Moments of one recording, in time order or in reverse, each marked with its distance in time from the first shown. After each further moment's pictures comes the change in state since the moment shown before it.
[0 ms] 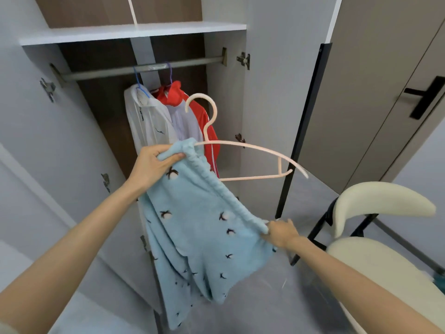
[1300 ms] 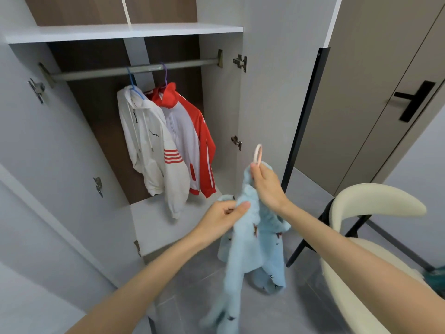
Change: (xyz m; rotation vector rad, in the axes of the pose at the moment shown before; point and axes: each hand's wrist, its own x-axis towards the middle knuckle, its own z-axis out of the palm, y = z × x) left_hand -0.068 0.017 0.128 -0.342 -0.395 -0.292; right_hand -0.013 -0.068 -0.118 0.917 0.623 -0.194
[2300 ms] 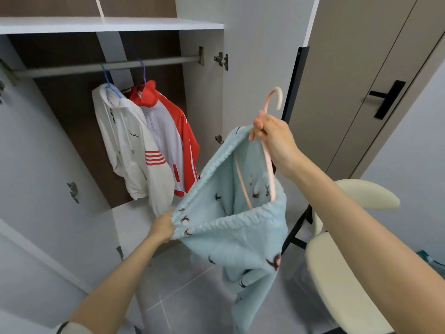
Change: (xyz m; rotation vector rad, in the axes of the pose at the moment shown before) left_hand 0.034 -0.113 -0.078 0.672 0.149 -0.501; right_hand 0.044 -0.058 -0.069 0.410 0.022 -0.045
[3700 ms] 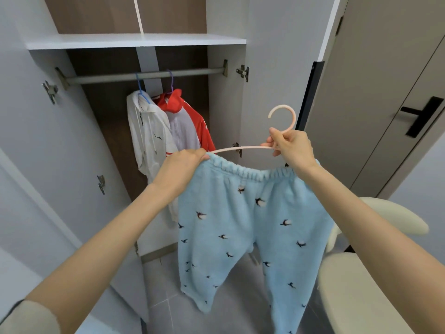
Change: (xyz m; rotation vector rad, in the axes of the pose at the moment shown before) left_hand -0.078 0.139 -0.112 0.569 0.489 0.558; right_hand 0.008 0.016 -0.039 -0.391 0.116 0.040
